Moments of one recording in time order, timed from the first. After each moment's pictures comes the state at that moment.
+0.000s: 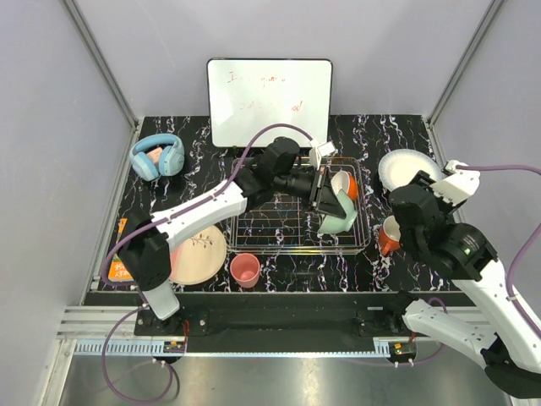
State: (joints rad) left arm -0.85 1.69 1.46 -0.19 0.83 -0.79; right arm 0.71 0.82 1.22 -1.05 1.11 0.82
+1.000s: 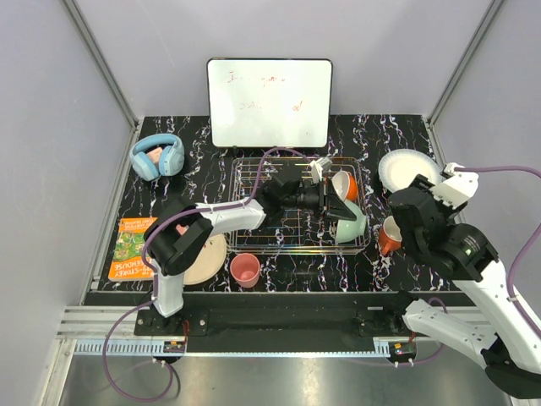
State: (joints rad) left arm -0.87 1.91 1.23 0.57 0.75 -1.33; right arm 0.71 0.82 1.22 -1.13 1.08 0.85
